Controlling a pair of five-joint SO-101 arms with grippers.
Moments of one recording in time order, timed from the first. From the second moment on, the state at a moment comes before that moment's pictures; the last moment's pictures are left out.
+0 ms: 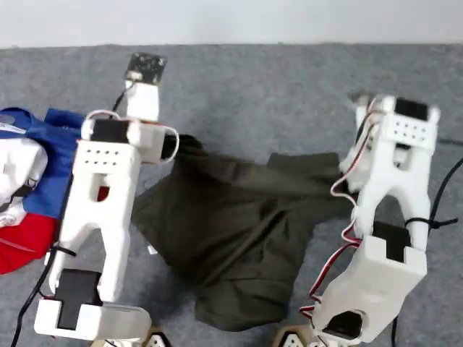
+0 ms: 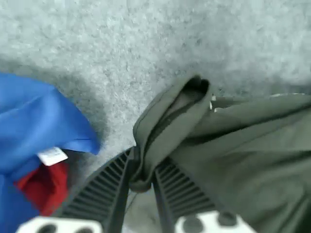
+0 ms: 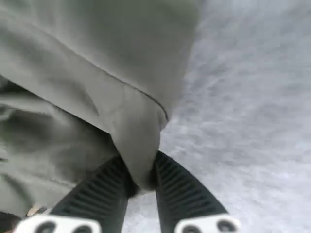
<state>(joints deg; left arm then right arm) 1.4 -2.4 11.5 70.1 1.5 13.7 20.5 -9.9 95.4 29.1</state>
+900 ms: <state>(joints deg) 4.3 -2.4 21.0 67.0 -2.2 8.9 -1.8 11.3 79.5 23.8</state>
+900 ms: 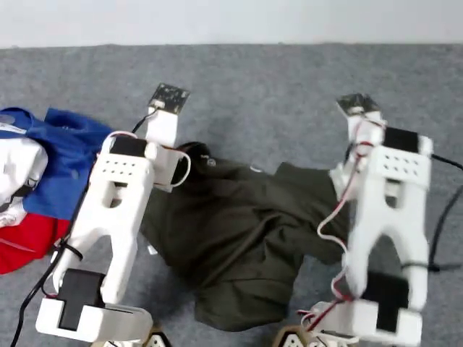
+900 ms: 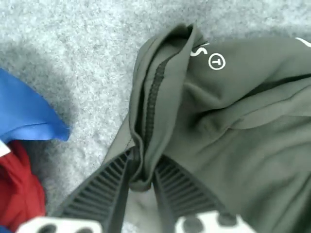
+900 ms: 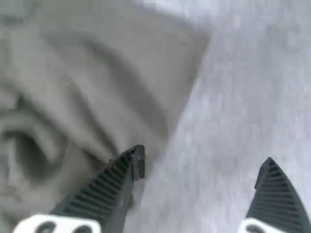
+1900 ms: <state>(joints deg) 4.3 -2.4 21.0 67.0 -2.2 4.7 51.3 -42.1 93.3 19.7</state>
